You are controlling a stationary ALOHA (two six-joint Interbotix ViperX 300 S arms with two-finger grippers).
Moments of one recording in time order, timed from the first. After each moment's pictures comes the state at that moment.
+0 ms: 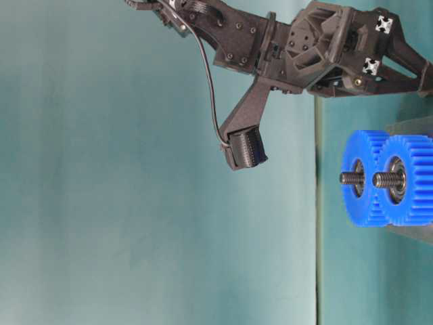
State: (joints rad) left arm -0.04 -0.79 1.11 0.01 0.23 -0.07; right arm -0.17 0.21 0.53 0.01 0.49 -0.04
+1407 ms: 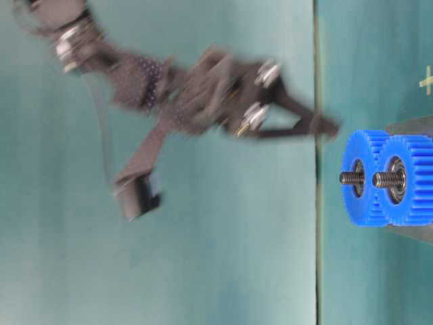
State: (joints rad) left arm -0.04 -0.79 1.11 0.01 0.23 -0.08; right arm -0.14 0.16 0.24 -0.03 0.80 -0.04
